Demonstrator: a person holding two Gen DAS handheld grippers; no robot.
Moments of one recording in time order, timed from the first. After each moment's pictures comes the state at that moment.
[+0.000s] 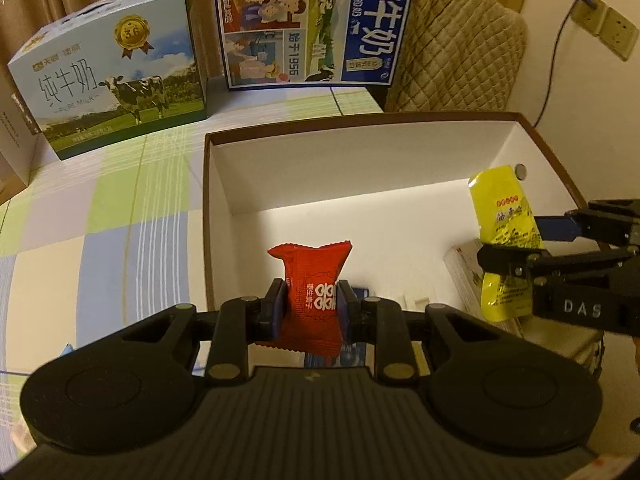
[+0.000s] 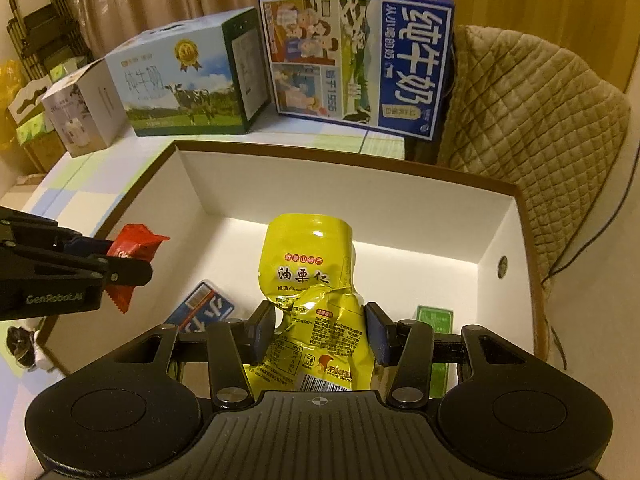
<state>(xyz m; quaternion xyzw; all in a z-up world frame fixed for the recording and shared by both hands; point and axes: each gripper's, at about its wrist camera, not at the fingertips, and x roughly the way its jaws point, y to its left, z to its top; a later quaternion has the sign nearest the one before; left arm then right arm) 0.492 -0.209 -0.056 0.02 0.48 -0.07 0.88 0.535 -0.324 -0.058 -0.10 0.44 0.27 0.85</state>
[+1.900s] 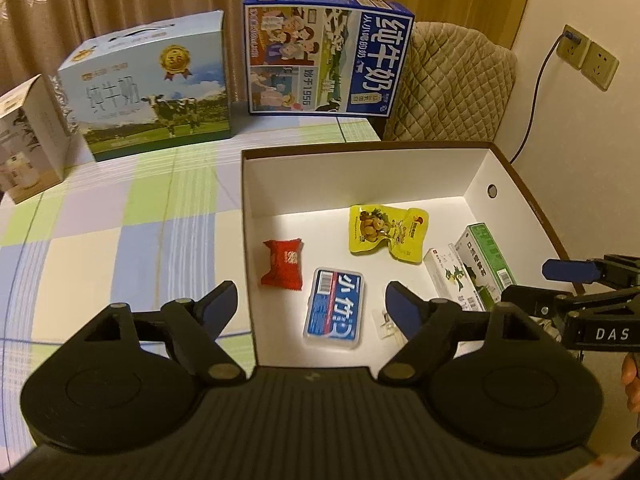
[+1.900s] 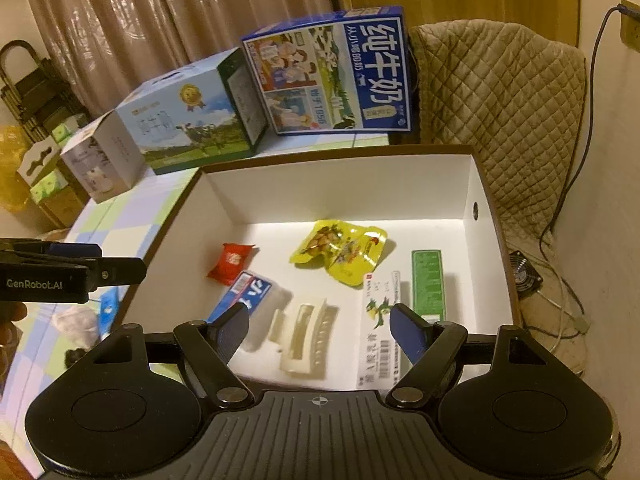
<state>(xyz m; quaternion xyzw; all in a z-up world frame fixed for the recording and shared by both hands) 0.420 -0.195 -0.002 -0.01 0.44 -0.05 0.90 0.458 -0.370 -0.016 0.00 0.43 0.27 0.86</state>
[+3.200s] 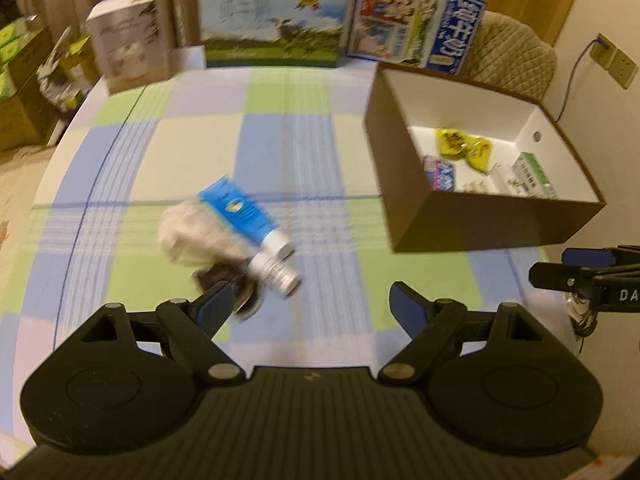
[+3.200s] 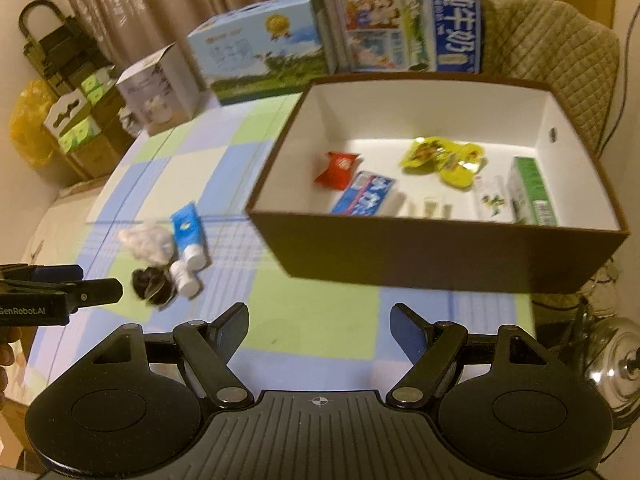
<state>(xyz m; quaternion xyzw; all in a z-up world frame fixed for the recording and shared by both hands) 0.271 -0.051 -0.023 -0.05 0.48 0.00 0.88 0.331 -0.275 -0.031 -0.02 0.48 0.29 0.83</state>
